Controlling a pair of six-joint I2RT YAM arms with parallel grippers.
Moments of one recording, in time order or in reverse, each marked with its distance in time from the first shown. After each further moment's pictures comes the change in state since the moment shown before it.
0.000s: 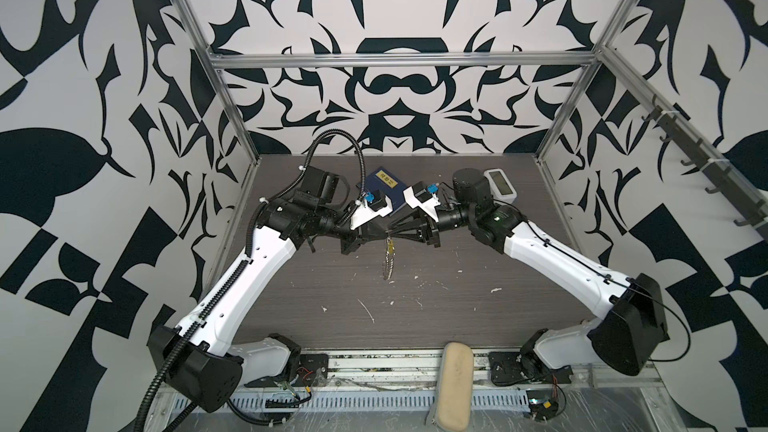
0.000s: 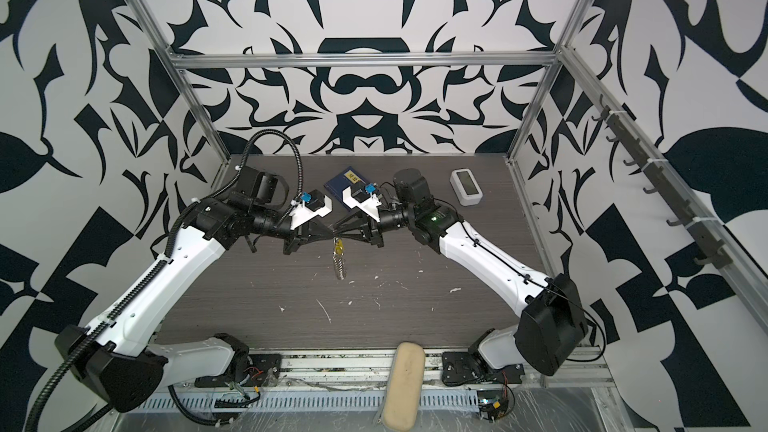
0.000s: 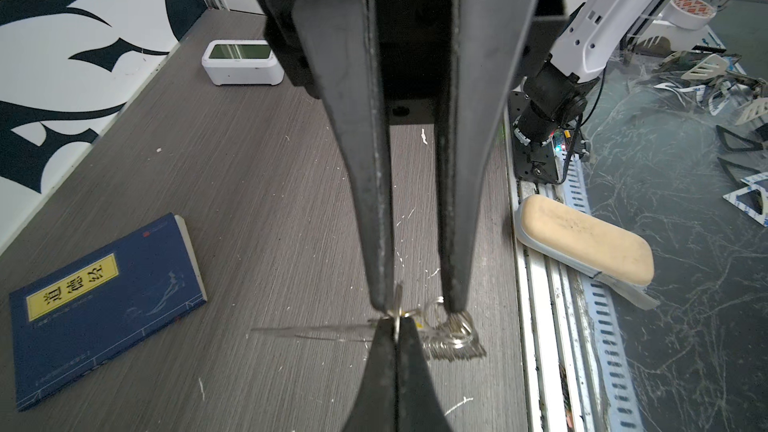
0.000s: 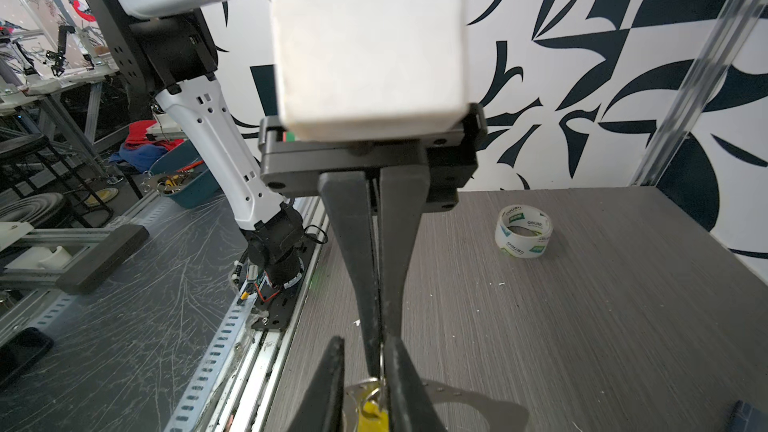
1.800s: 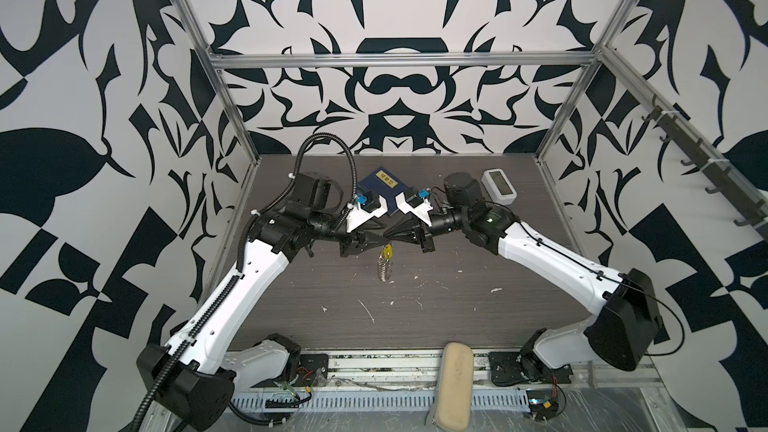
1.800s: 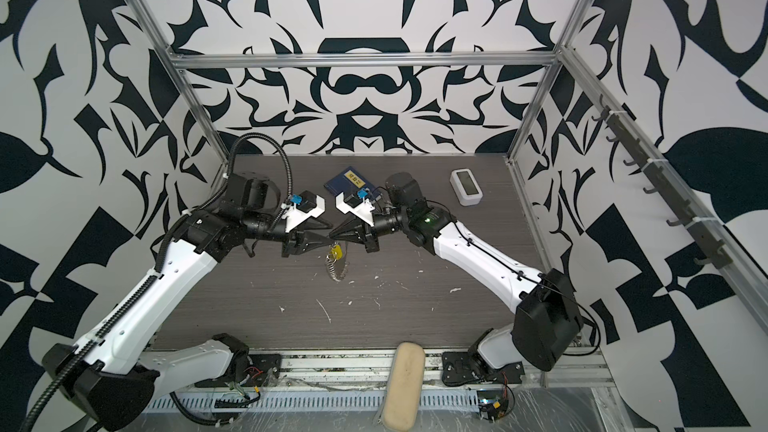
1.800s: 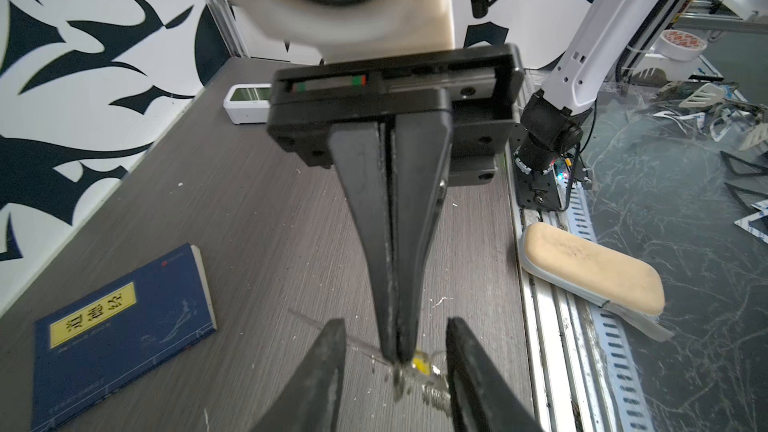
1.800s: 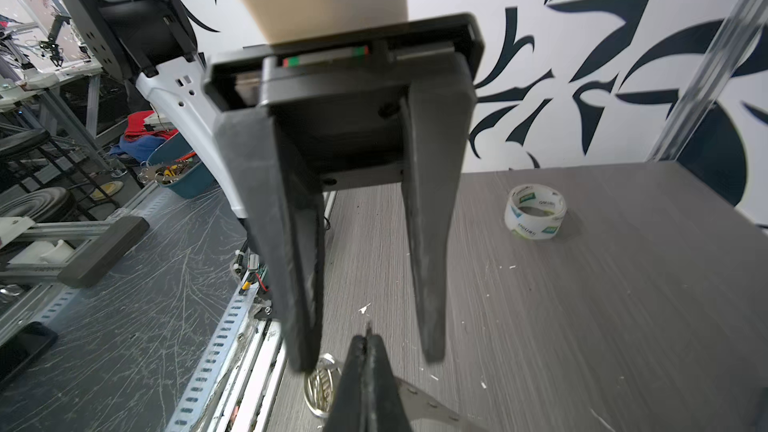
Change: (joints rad) left arm 0.037 -0.104 -0.099 0.163 0.064 -0.083; right arm 0.028 0.011 -0.024 0.033 0.037 0.025
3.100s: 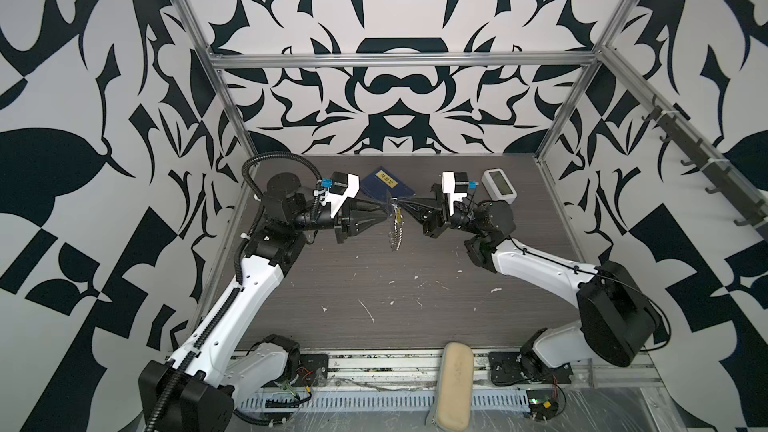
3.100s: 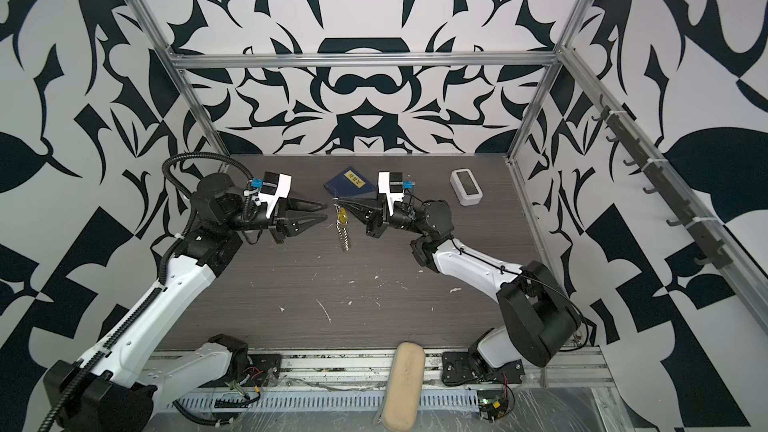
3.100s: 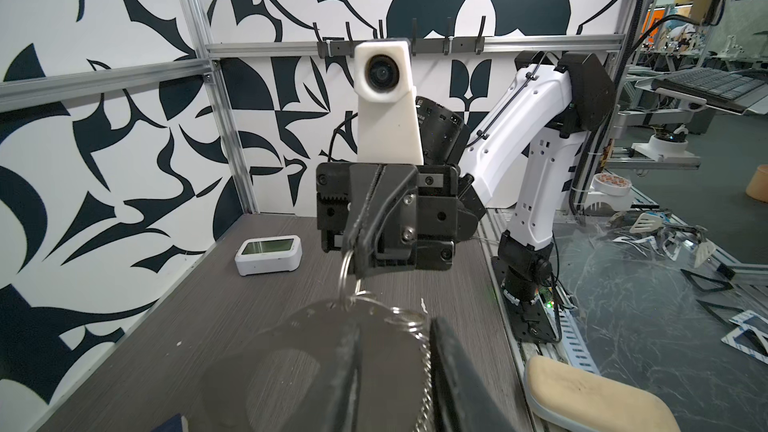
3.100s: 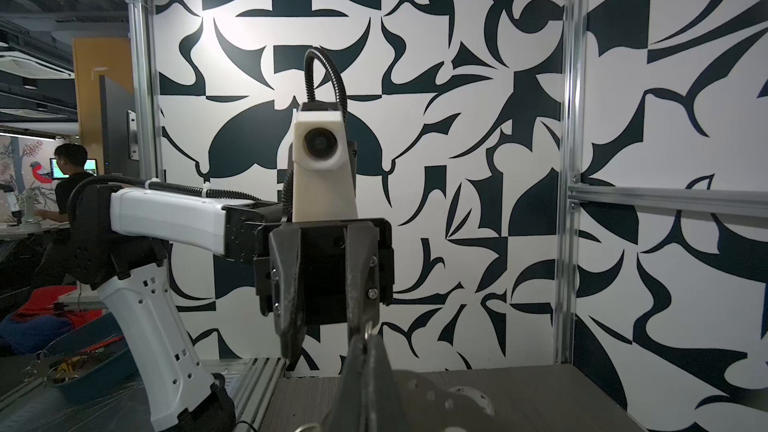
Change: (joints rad) left arm 0.104 -0.074 -0.236 0.862 0.318 -0.557; right arm -0.041 0.037 -0.306 1.326 0.188 0.680
